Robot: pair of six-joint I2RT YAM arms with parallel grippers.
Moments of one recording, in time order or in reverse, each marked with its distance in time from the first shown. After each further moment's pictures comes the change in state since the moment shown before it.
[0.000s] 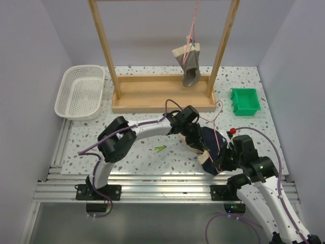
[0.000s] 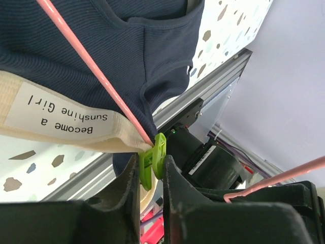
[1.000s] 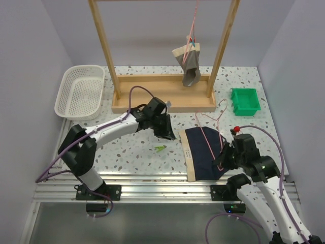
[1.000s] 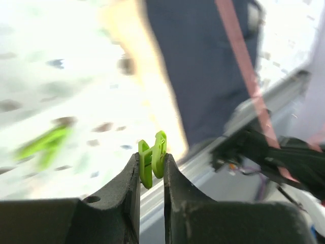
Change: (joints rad) left arm 0.171 -0.387 -0.278 -0.140 -0.172 0.392; right arm 0.000 0.013 0.019 -0.004 0.053 0.047
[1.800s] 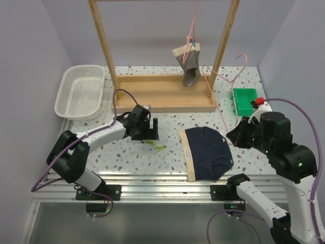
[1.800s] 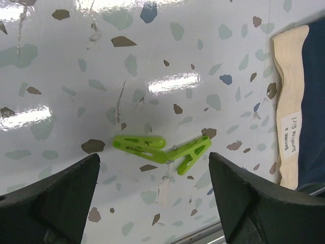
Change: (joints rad) left arm 0.176 -0.170 -0.344 0.055 -0.278 0.223; right arm 0.000 0.221 0.704 -0.179 0.090 -0.125
